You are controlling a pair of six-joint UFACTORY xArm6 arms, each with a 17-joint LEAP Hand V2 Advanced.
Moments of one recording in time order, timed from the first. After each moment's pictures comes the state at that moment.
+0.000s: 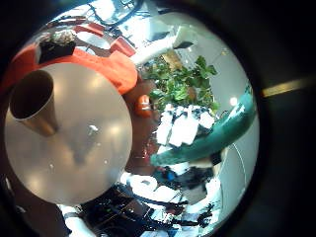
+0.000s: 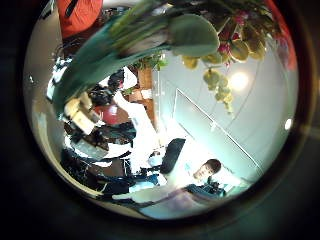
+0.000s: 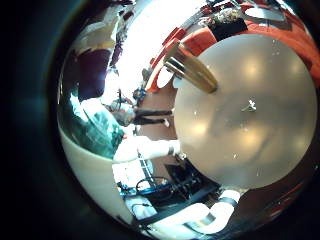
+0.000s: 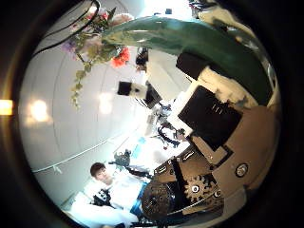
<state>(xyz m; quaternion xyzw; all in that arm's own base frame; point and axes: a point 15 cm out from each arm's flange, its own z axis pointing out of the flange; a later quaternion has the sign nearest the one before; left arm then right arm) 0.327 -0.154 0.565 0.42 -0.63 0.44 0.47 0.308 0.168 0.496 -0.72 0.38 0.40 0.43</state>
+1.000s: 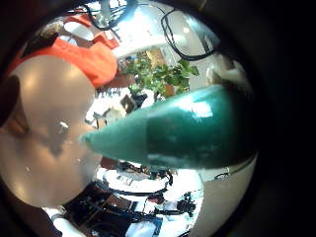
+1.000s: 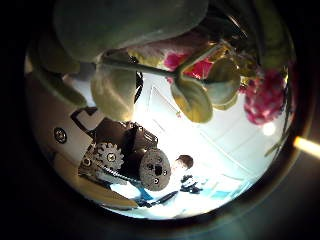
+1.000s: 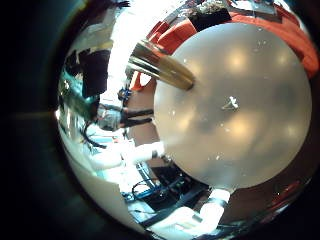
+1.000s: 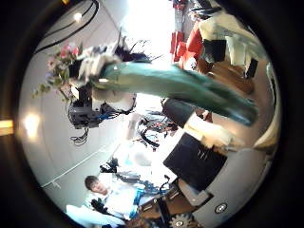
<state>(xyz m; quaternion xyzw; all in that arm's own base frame) 0.349 -0.136 0.628 0.38 -0.61 0.51 0.47 0.375 0.141 0.437 -0.69 0.48 0.37 0.40</state>
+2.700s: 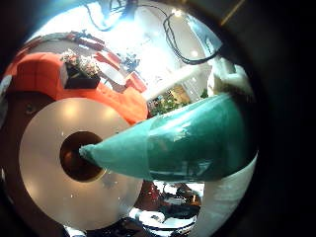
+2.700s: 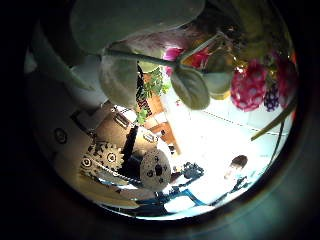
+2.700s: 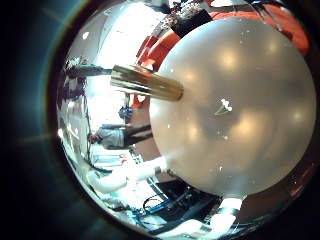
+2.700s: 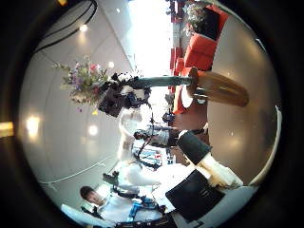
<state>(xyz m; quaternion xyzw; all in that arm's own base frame) 0.415 -0.059 0.566 0.51 -0.59 0.56 0.29 0.398 0.141 0.405 -0.64 0.52 0.36 0.43</state>
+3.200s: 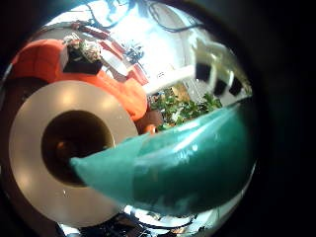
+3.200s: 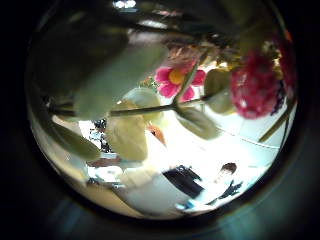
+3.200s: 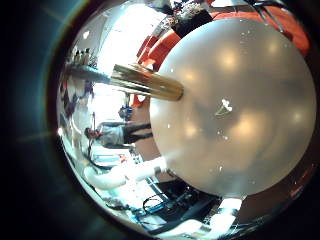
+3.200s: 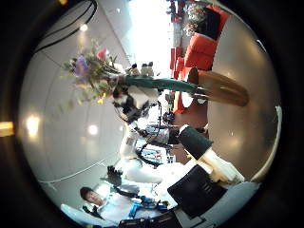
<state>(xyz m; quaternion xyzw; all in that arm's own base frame) 0.424 -0.079 0.503 0.48 -0.58 0.53 0.39 0.397 0.141 0.408 -0.65 0.52 0.36 0.43</state>
